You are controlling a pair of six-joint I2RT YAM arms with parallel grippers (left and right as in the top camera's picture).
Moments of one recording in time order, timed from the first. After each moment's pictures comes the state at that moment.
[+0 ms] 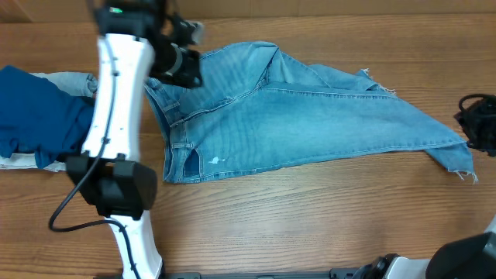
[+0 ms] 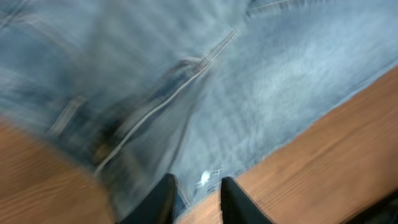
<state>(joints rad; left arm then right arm) -0.15 2.12 2.25 -1.52 0.31 0.15 -0.60 1.54 1.47 -1.10 -0.30 0.34</state>
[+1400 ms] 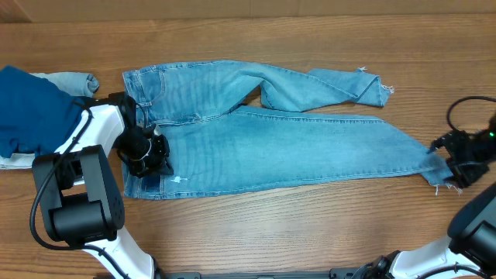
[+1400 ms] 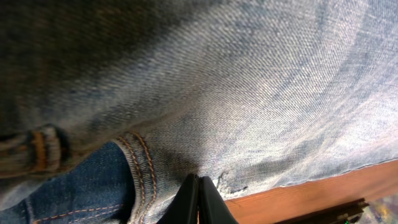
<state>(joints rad) 0.16 1.94 1.22 -1.14 0.37 -0.14 -0.68 1.81 1.33 -1.15 -0.16 0.44</state>
